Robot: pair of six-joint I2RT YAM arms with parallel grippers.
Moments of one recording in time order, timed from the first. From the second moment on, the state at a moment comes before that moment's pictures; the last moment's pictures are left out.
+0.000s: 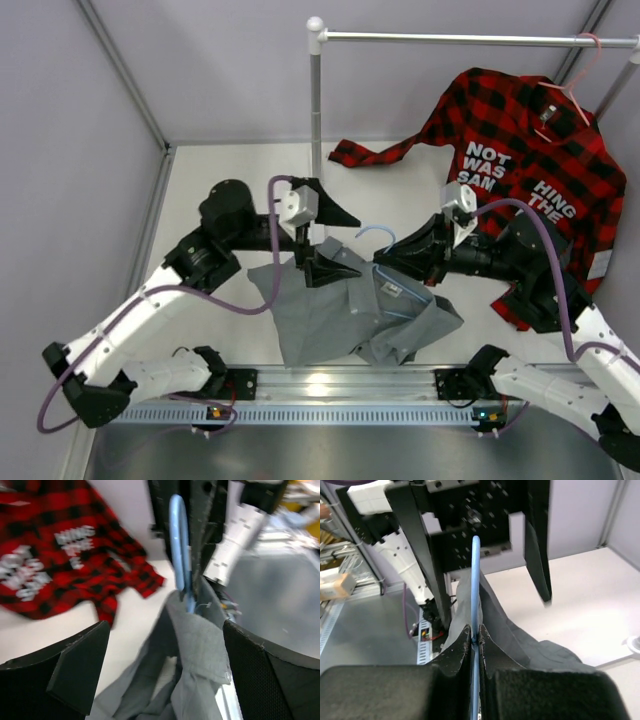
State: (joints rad) left arm -0.80 1.12 1.24 -0.14 0.87 0.02; right arm 0.76 0.77 1.09 -0.23 -0.65 0.17
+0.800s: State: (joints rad) left arm -0.80 0.28 0.54 -0.13 -0.15 -0.28; right arm 0.76 0.70 1.36 -0.56 -0.35 0.04
